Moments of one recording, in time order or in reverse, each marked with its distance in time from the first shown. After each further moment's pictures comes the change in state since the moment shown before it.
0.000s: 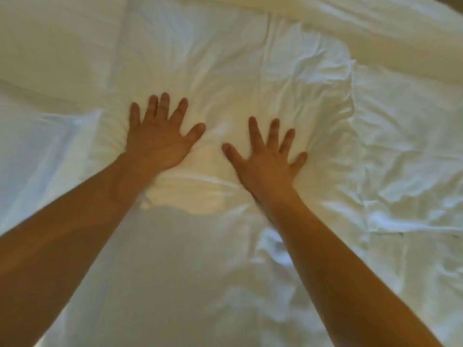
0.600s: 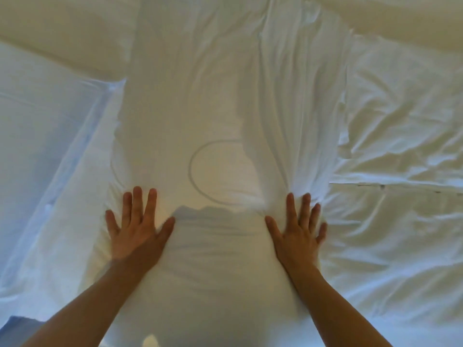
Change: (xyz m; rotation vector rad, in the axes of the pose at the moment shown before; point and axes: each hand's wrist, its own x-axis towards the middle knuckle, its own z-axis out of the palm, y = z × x) left_hand -0.309 -0.058 0.125 0.025 -0.061 -0.246; right_hand -0.223 0.182 0.097 -0.060 0.020 0.111
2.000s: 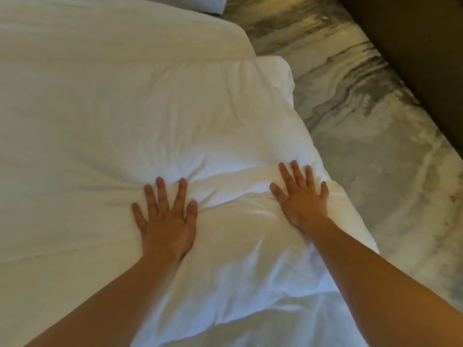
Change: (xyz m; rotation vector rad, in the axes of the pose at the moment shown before) left_hand -0.041 0.954 0.193 -0.130 0.149 0.317; right_hand 0.382 0.820 -0.209 -0.009 0.104 0.074
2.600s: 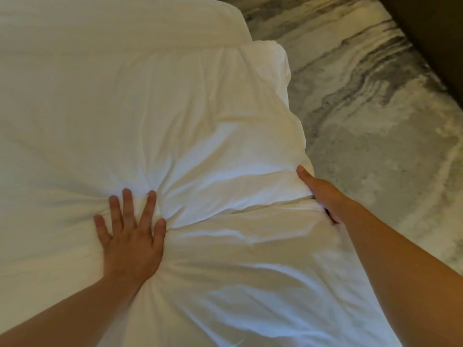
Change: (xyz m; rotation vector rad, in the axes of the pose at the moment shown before) left_hand 0.019 -0.013 0.035 0.182 0.146 0.020; right_hand 0.080 0.078 -0.032 1.015 -0.376 0.366
